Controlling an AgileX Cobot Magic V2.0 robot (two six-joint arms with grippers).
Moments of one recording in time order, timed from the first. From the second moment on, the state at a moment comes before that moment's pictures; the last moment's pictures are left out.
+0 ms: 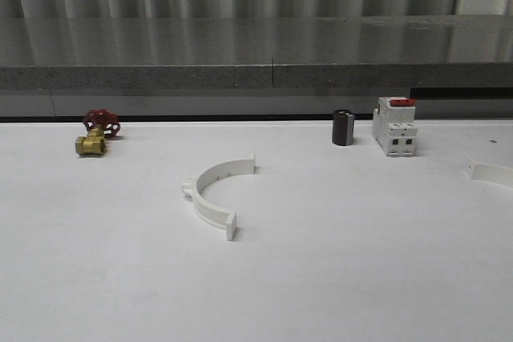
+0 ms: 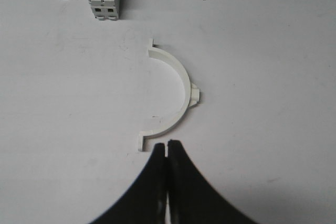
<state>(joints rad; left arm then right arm) -0.27 0.49 -0.51 0.12 0.56 -0.21 0.01 0.93 -0.77 -0.01 0.67 0.08</state>
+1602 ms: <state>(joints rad) -0.27 0.49 -0.51 0.12 0.56 -0.21 -0.11 1.85 -1.09 0.00 0.59 0.07</state>
